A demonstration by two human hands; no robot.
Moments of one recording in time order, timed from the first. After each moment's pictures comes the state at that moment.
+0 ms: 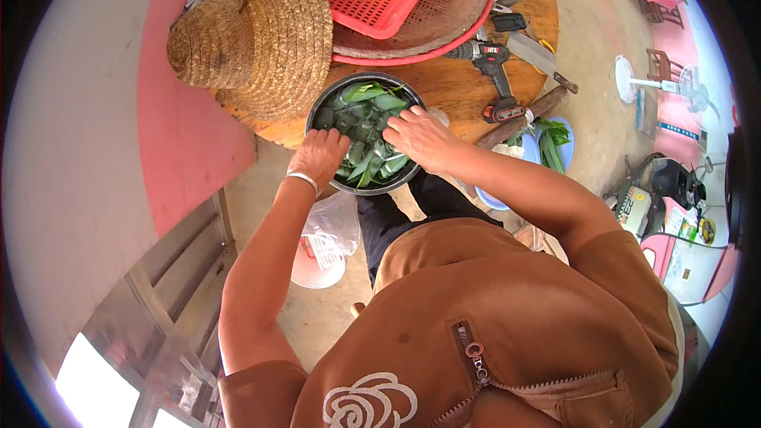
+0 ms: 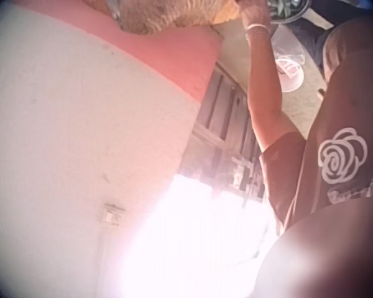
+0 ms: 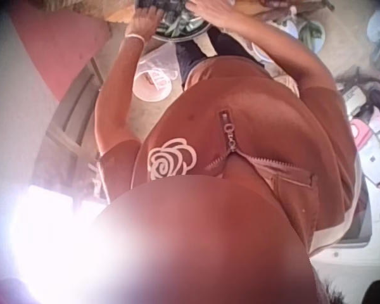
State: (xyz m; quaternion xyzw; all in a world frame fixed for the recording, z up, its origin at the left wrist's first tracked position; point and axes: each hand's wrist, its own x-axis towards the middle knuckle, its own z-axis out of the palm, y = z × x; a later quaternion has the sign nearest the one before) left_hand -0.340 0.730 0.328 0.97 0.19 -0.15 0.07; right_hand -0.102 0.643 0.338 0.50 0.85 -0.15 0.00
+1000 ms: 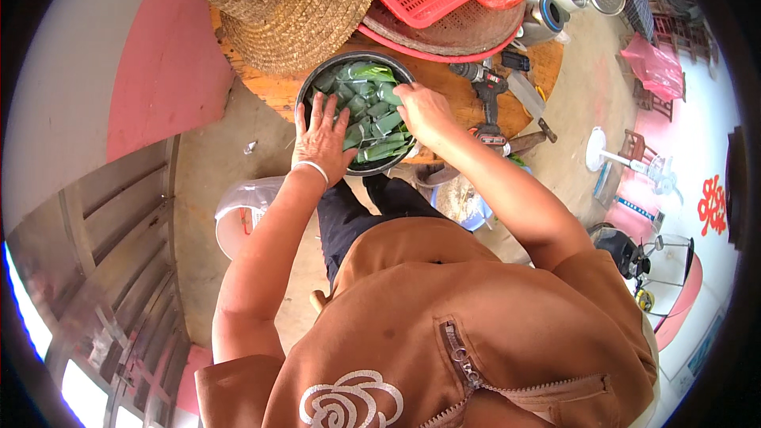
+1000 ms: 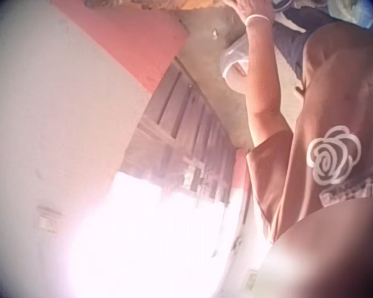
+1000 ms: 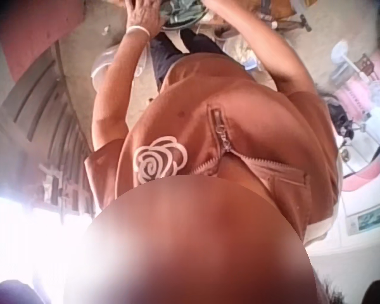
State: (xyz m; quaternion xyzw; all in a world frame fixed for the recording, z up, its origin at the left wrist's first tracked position) left_hand -0.314 0.665 0.340 0.86 0.46 -0.12 0.19; right_hand -0.087 0.670 0.340 0.63 0.74 -0.23 -0.01
